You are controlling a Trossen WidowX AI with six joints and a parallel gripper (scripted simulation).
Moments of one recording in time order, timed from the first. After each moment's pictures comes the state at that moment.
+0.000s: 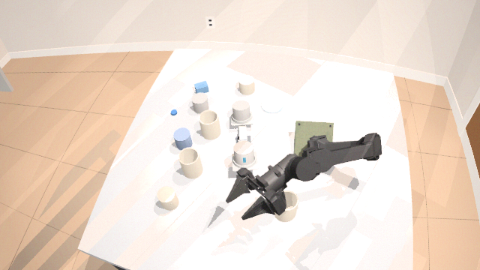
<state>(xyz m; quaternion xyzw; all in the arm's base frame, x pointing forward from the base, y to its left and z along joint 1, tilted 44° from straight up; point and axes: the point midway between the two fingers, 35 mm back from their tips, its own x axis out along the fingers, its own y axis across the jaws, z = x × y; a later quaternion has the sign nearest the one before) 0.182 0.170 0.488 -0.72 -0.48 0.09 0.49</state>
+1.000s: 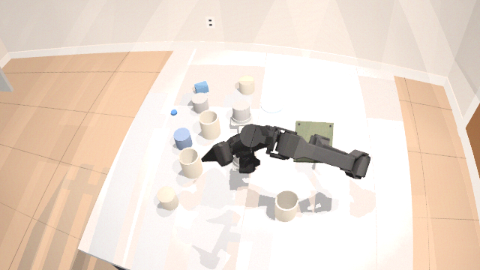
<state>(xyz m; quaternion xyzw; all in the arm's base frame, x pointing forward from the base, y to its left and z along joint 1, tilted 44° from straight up) 0.308 0.101 0.339 -0.70 -0.16 0.31 0.62</state>
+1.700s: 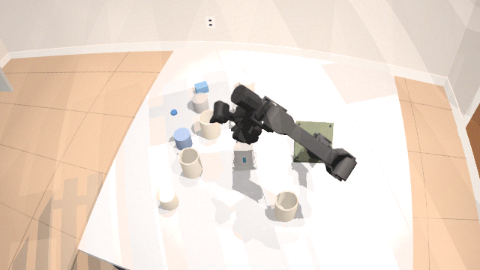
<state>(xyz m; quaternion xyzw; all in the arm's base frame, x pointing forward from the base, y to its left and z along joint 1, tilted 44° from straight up) 0.327 0.018 0.231 -0.54 0.08 0.41 0.73</state>
